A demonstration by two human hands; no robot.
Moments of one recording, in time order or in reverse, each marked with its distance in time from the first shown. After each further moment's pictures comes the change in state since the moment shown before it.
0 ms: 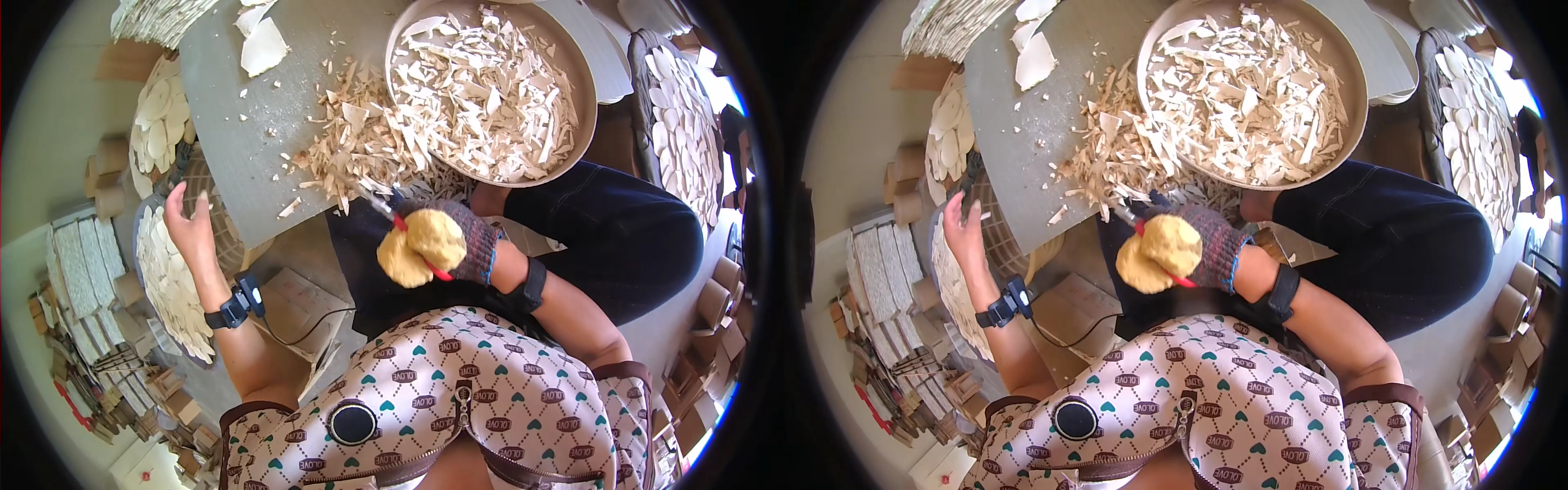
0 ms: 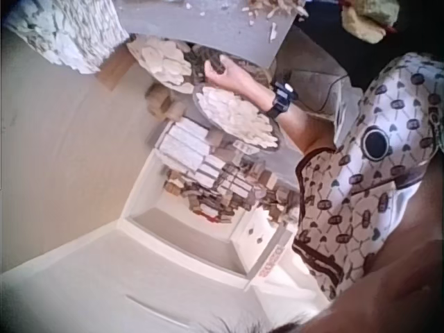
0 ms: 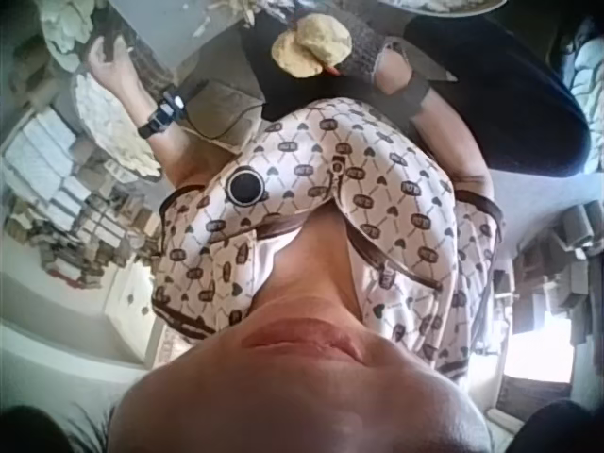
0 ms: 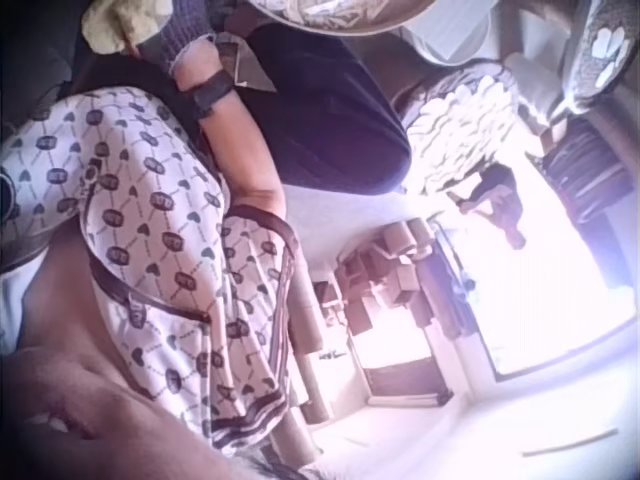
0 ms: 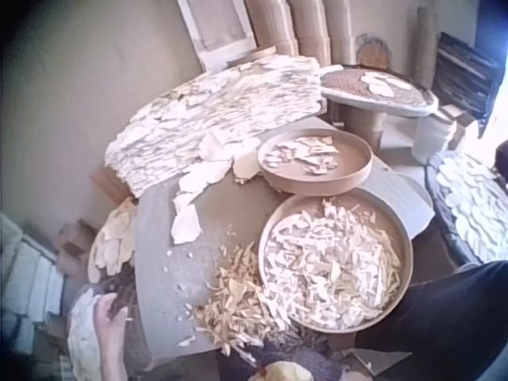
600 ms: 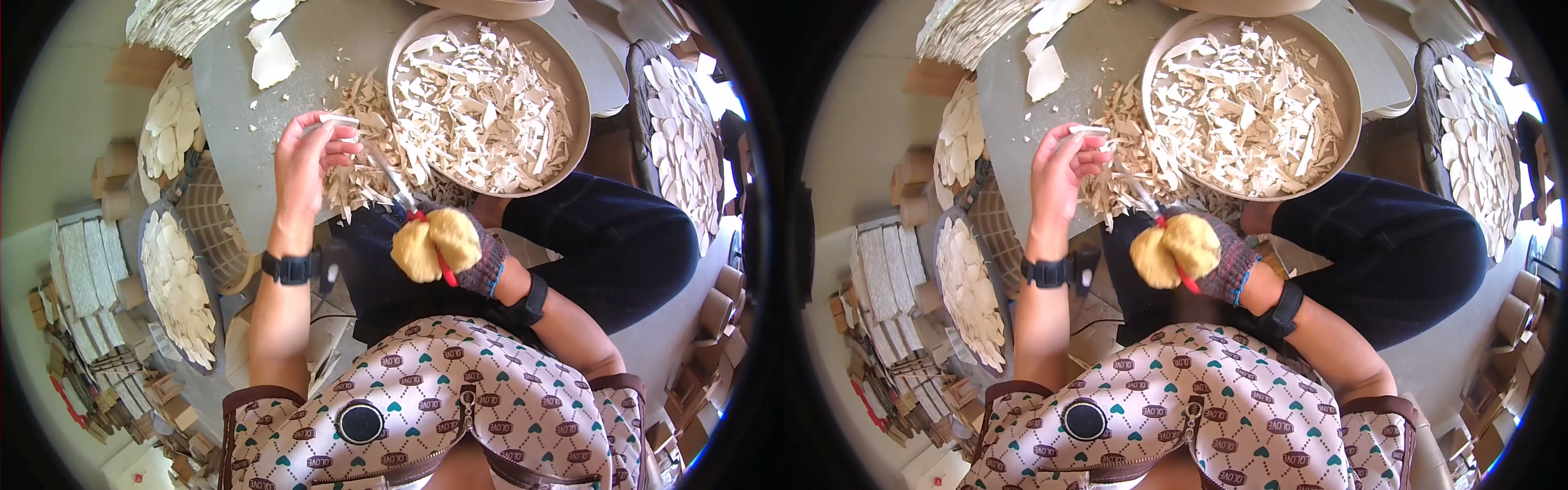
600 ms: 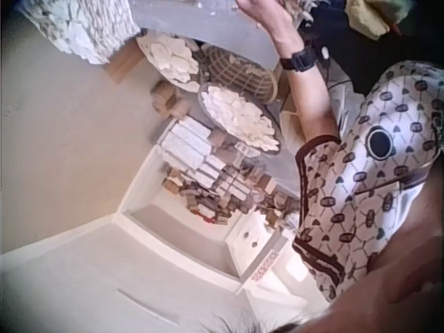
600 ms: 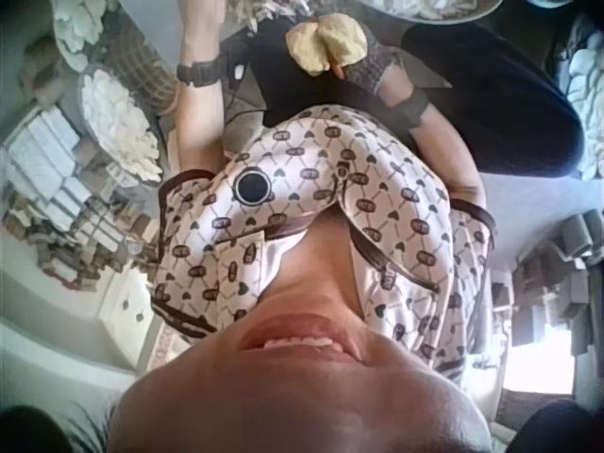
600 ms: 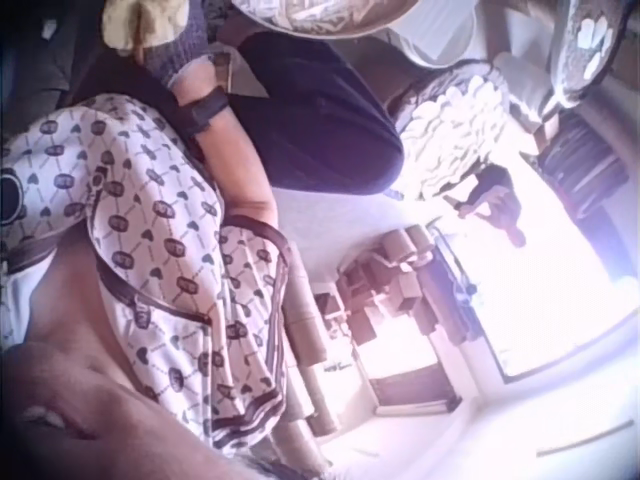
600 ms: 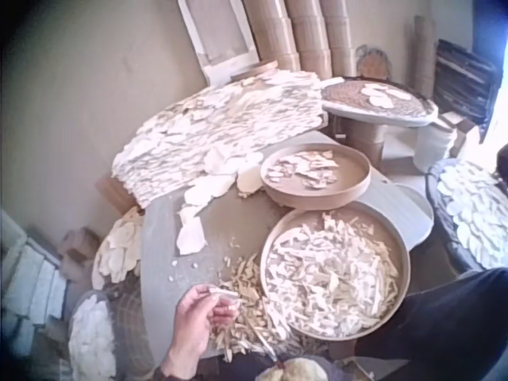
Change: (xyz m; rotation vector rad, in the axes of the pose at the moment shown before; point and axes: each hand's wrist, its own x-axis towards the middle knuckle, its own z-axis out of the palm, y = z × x) left_hand -0.024 0.144 0.113 -0.954 -0.578 -0.415; right_hand -0.020 0.048 0.023 1.061 0.185 0.076
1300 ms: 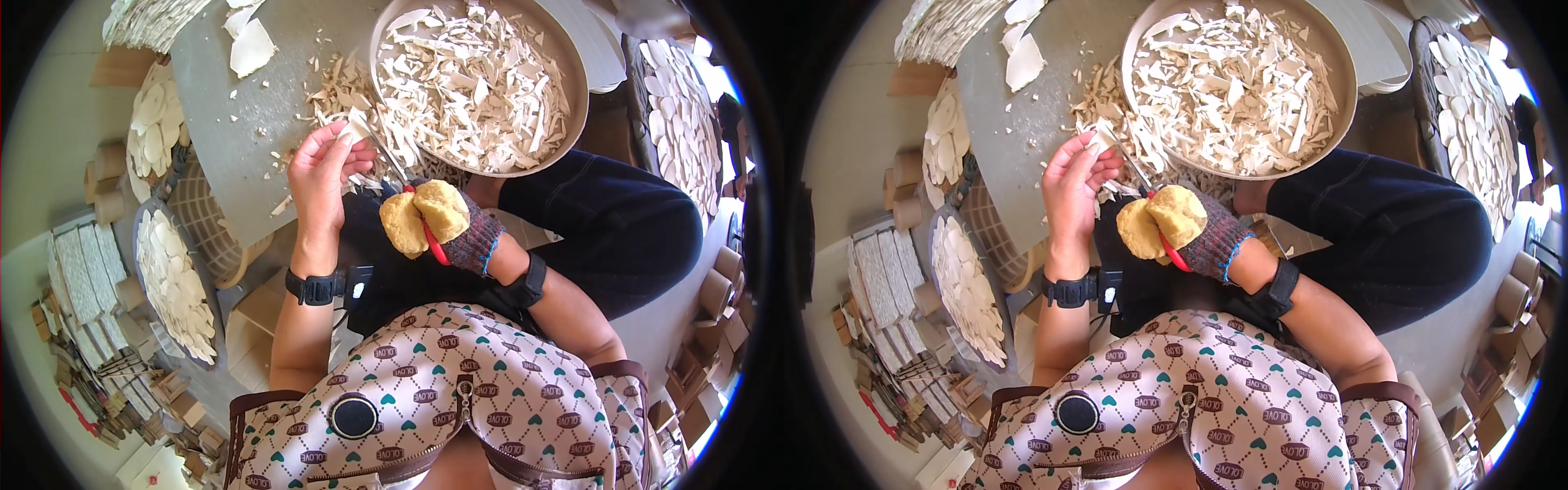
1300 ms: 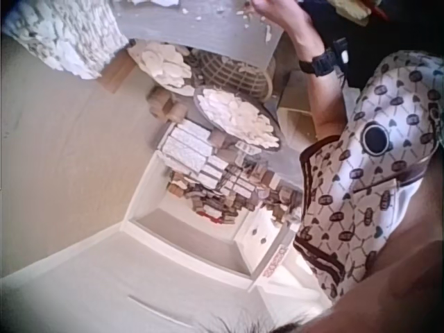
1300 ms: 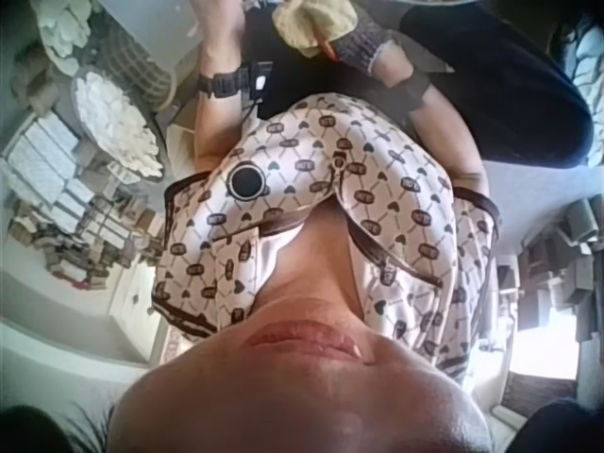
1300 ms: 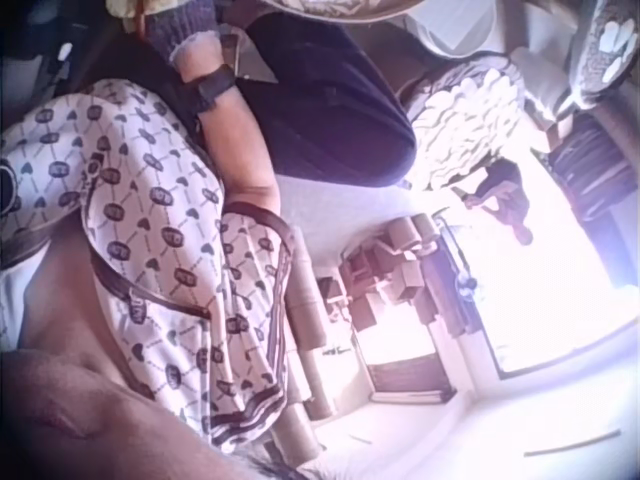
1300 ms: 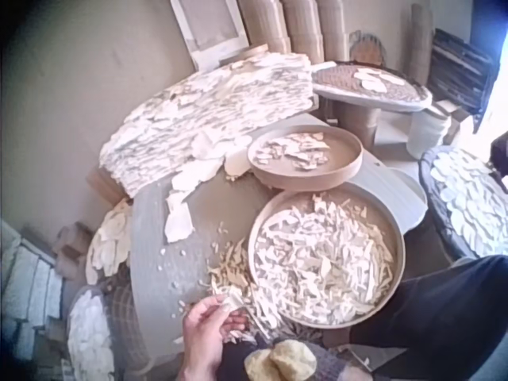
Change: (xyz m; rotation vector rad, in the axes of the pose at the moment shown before) left_hand -0.028 -0.044 0.013 -0.085 0.075 -0.043; right_hand 0.008 -0.017 0.010 -0.810 -0.013 -0.191
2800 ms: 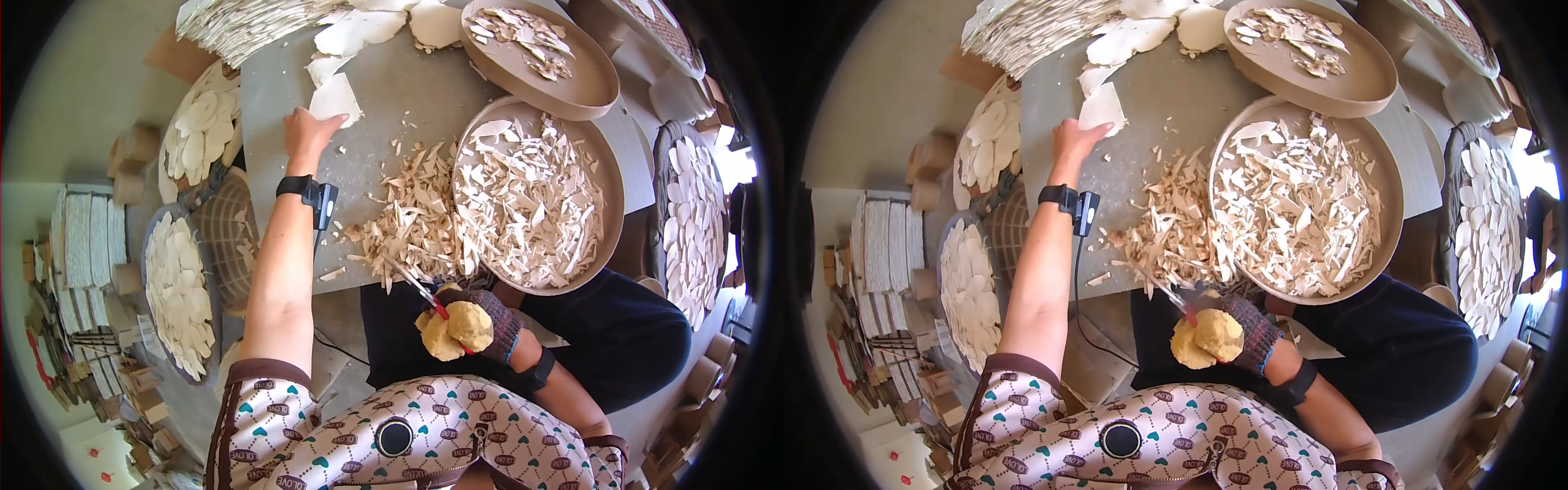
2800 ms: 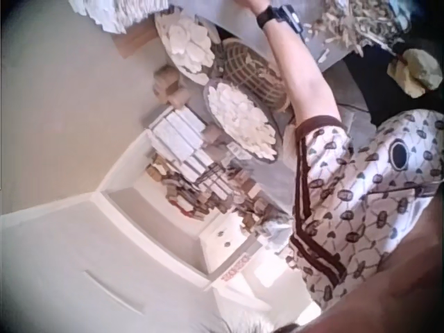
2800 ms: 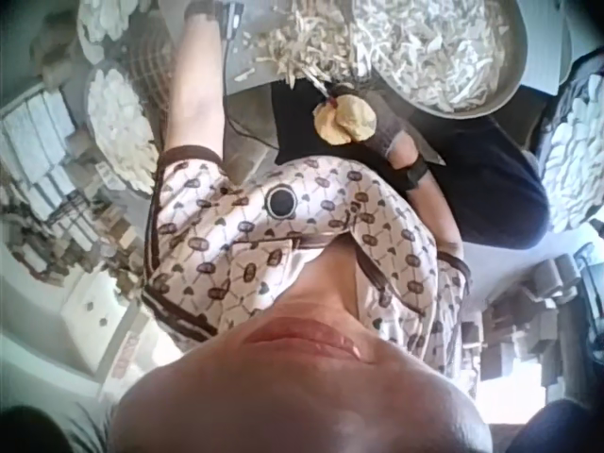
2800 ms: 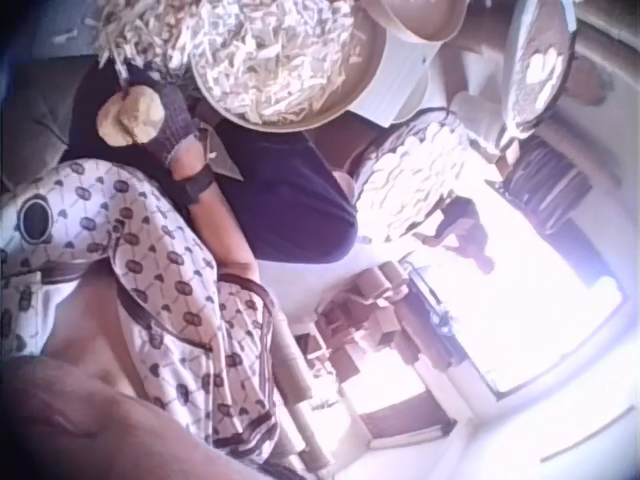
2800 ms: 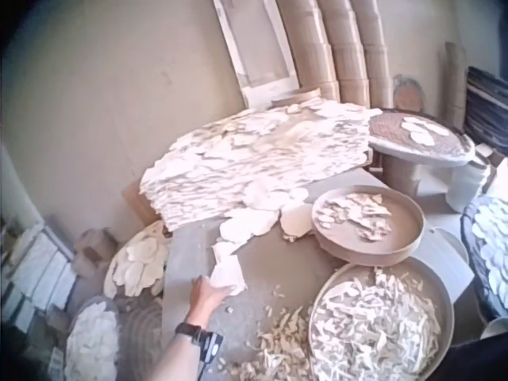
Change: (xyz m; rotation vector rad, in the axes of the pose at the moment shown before) left_hand 0.219 0.076 -0.092 1.401 0.405 0.070; right_hand 0.033 -0.036 -0.012 -0.204 -0.301 0.197
